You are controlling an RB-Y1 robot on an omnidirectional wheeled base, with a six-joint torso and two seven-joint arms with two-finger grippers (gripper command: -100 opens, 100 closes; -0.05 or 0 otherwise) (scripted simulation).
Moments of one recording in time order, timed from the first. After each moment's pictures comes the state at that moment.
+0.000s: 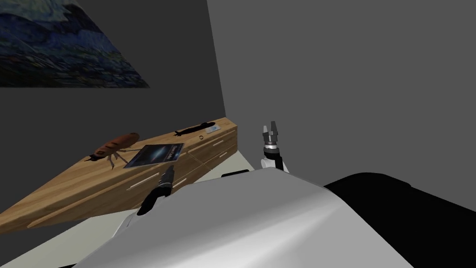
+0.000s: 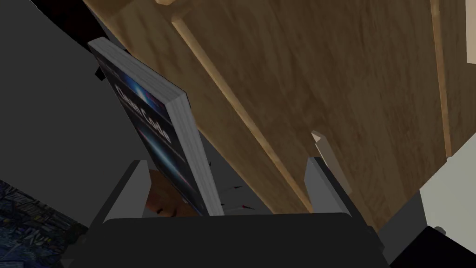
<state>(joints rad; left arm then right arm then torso) 0.59 0.23 0.36 -1.81 -0.02 0.24 -0.12 0.48 -0.04 0.04 -2.21 -0.05 -0.56 0.13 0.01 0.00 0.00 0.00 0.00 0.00</state>
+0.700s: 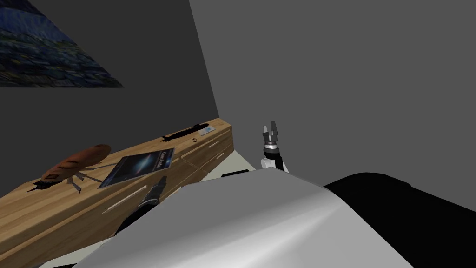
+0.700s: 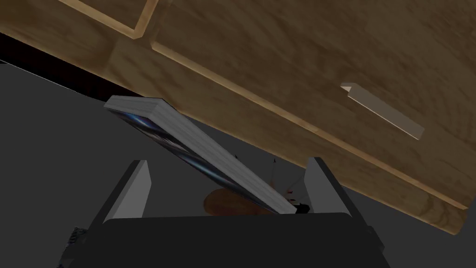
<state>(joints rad) 0.76 0.26 0.38 -1.84 -0.20 0.17 -0.27 0.48 -0.04 0.04 -2.21 -0.05 -0.56 0.13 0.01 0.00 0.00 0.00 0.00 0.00</state>
